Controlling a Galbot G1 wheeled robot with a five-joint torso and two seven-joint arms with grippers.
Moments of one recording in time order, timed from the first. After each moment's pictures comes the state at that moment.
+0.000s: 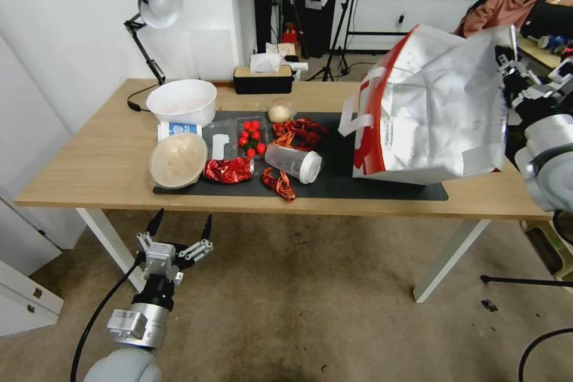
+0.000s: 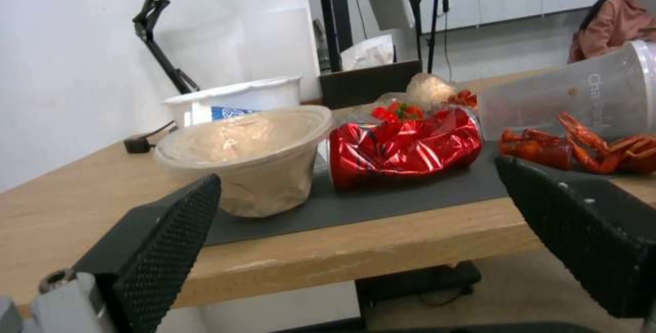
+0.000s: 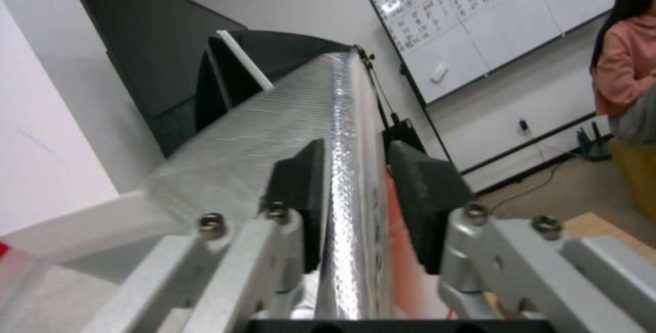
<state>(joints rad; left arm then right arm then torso) 1.72 -1.29 -0.55 -2.11 -0.15 -0.24 -0.03 -0.93 0.71 0.64 1.86 1.38 -0.02 0.17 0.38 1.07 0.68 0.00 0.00</state>
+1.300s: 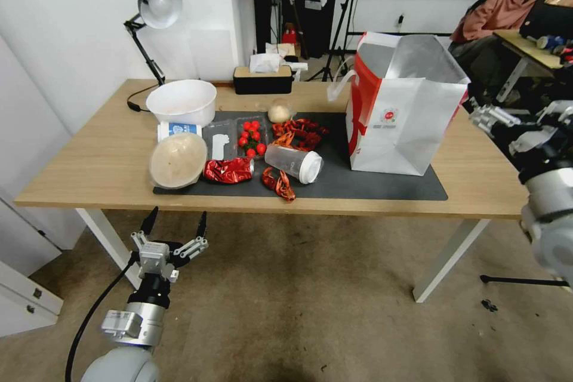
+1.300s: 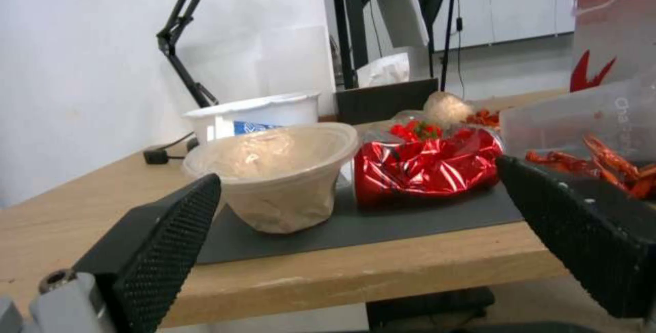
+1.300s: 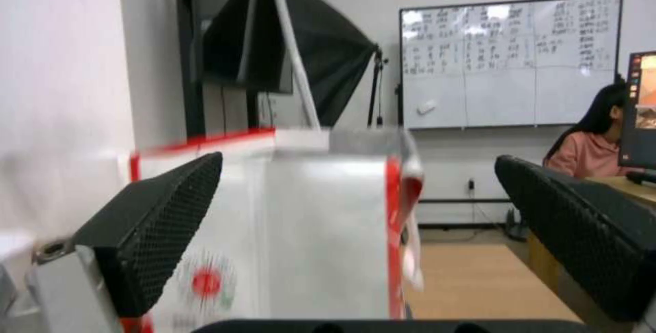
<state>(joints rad) 1.72 -1.29 -0.57 -2.10 -0.18 -0.29 -0.04 -1.35 0.91 0.83 2.17 0.78 -0.05 0.08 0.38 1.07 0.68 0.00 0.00</state>
